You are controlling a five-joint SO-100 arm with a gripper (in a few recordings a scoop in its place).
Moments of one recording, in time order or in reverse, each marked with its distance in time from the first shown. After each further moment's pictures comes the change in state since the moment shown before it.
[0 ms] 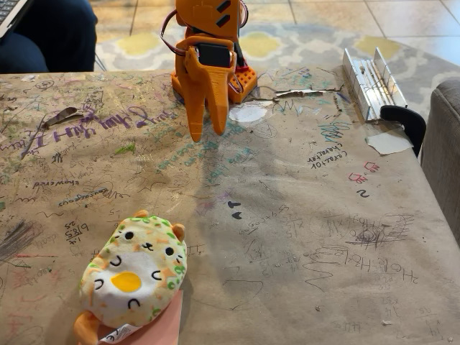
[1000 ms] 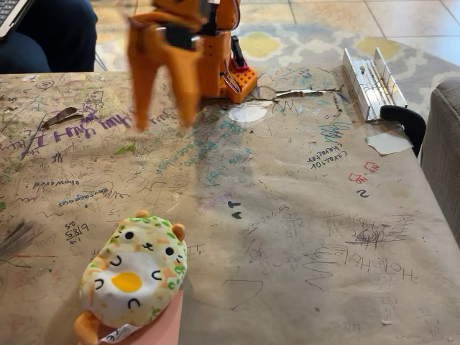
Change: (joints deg) arm 11.2 -32.1 -23.0 -10.2 -15.1
